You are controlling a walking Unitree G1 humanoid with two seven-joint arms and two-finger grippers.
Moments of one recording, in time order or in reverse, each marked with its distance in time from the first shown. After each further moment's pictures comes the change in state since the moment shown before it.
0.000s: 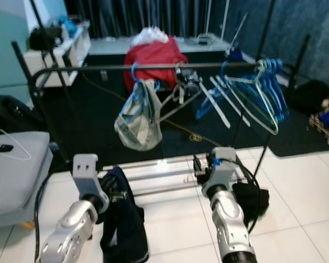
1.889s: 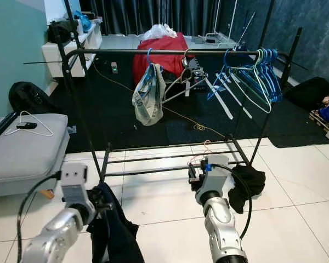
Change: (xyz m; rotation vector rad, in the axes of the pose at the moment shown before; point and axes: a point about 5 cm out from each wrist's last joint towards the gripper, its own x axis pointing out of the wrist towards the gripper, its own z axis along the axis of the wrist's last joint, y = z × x) left arm -0.007 0.018 -0.011 0.033 0.171 0.062; right arm -0.003 0.001 -0.011 -0.017 0.039 -0.049
